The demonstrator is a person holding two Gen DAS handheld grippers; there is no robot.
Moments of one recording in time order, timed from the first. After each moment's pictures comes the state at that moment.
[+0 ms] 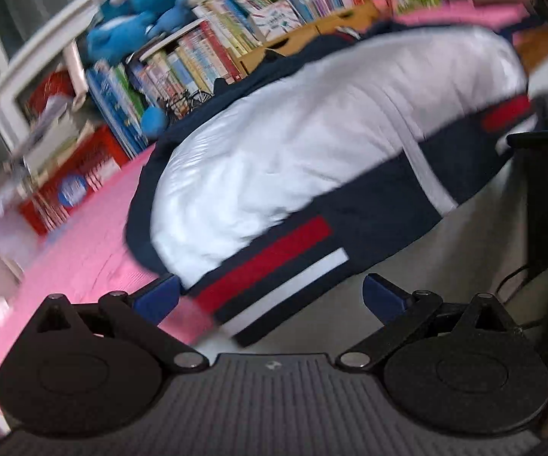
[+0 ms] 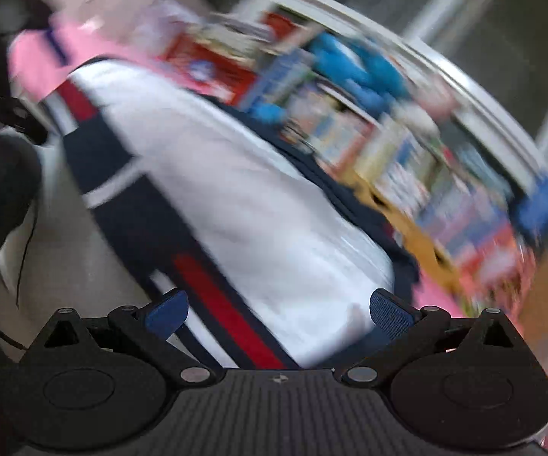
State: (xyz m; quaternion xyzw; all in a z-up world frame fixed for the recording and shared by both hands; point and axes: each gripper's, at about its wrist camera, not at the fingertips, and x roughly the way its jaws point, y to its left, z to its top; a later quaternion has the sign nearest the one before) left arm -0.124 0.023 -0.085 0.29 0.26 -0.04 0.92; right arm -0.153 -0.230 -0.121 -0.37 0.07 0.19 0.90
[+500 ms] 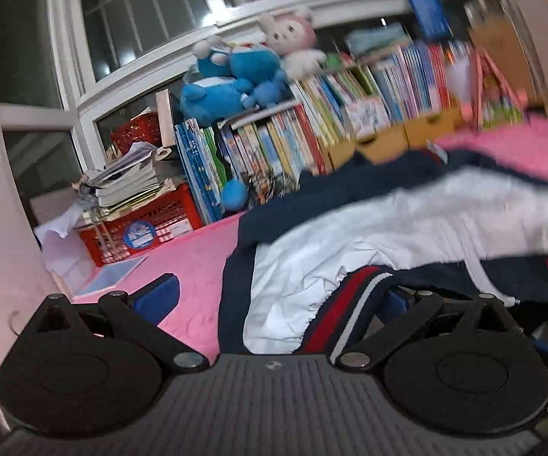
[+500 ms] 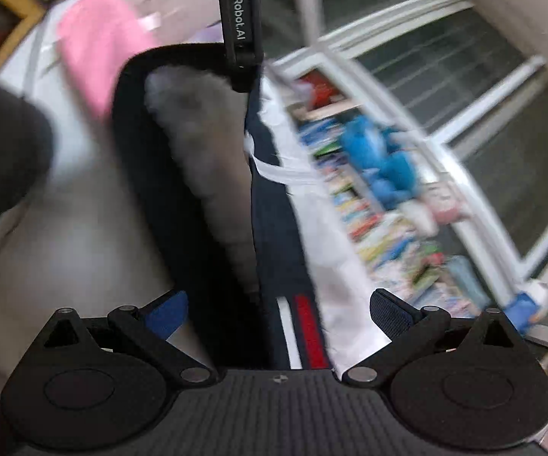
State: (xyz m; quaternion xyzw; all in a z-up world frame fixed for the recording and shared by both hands) left arm -0.111 0.044 0.015 0.17 0.14 0.02 0.98; right arm -0.163 -0.173 -0.138 -0.44 -0.05 0.16 0.88
